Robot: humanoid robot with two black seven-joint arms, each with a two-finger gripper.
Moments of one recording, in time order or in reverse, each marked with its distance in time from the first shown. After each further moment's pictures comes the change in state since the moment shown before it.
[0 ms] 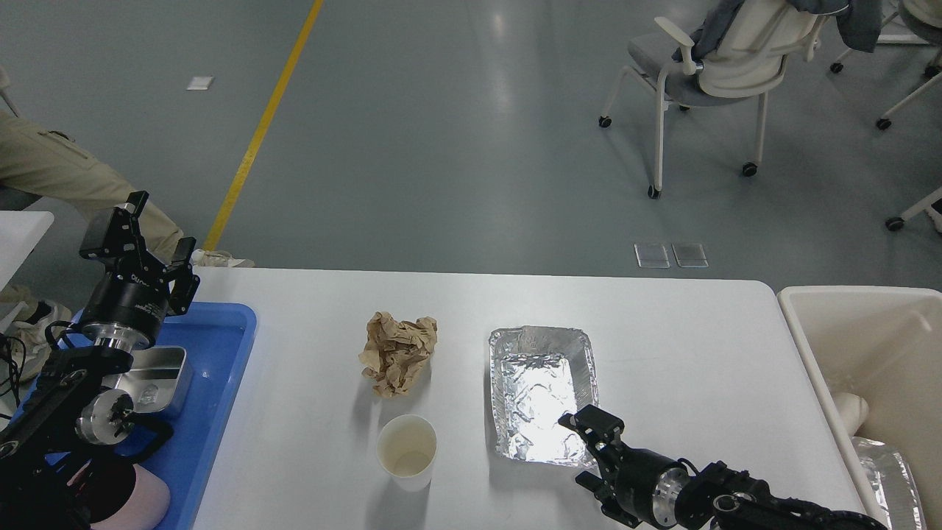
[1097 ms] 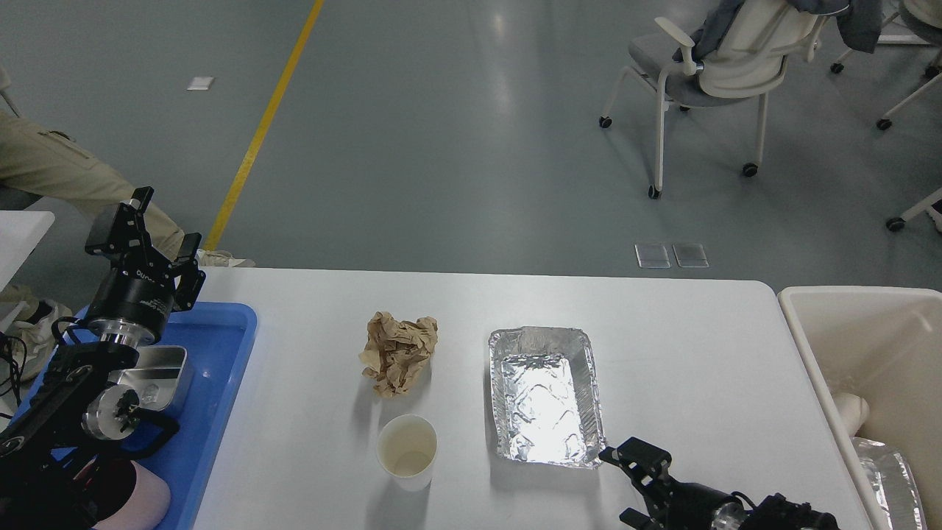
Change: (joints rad) left arm -0.016 -0.010 0.000 0.001 0.000 0.000 0.002; right arm -0.093 -0.192 0.005 0.208 0.000 -0.006 -0.013
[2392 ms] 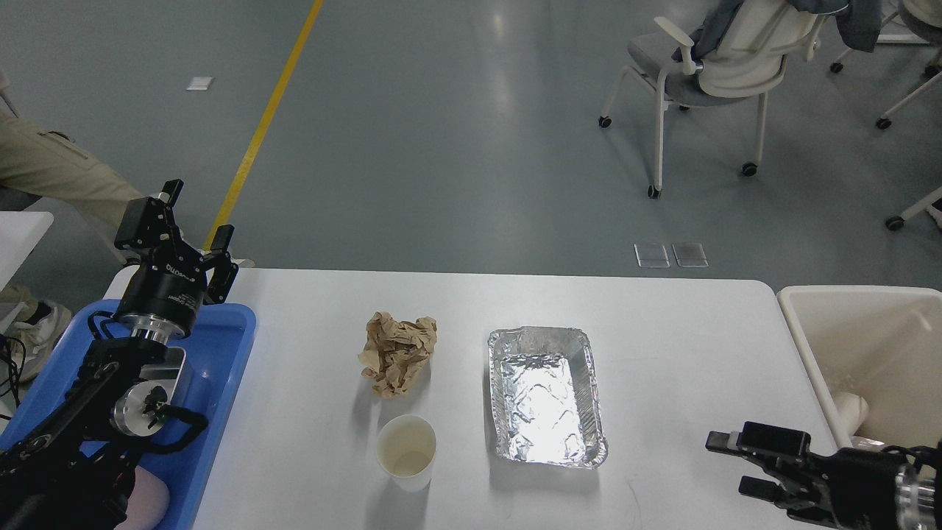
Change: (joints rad) left arm -0.008 -0.054 -0.001 -0.029 0.001 -0.026 0.000; right arm -0.001 -0.500 0.108 0.089 -0.295 0.468 0.272
